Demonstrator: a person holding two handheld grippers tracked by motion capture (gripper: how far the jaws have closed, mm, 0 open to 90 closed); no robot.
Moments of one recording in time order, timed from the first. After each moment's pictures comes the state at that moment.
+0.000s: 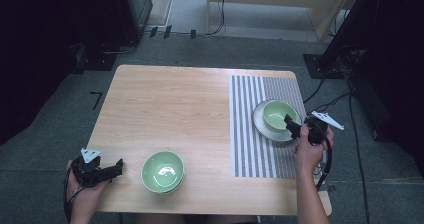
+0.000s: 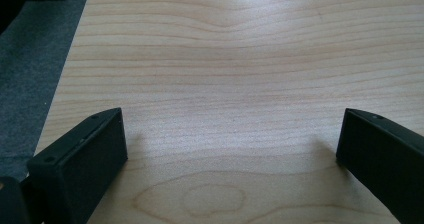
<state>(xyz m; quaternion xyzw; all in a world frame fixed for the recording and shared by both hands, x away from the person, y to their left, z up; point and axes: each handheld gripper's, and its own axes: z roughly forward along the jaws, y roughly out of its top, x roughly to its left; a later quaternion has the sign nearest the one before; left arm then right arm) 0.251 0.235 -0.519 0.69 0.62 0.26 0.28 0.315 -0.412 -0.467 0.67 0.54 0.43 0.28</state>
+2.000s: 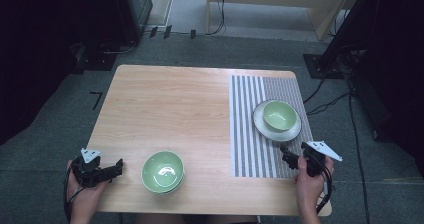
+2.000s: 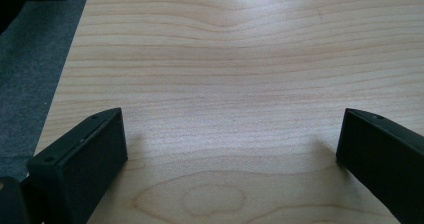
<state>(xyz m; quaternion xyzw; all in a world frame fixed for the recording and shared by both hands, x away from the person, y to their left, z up) 0.251 0.235 -0.519 0.69 0.62 0.26 0.29 0.233 -0.391 -0.489 0.64 0.59 0.41 0.27</state>
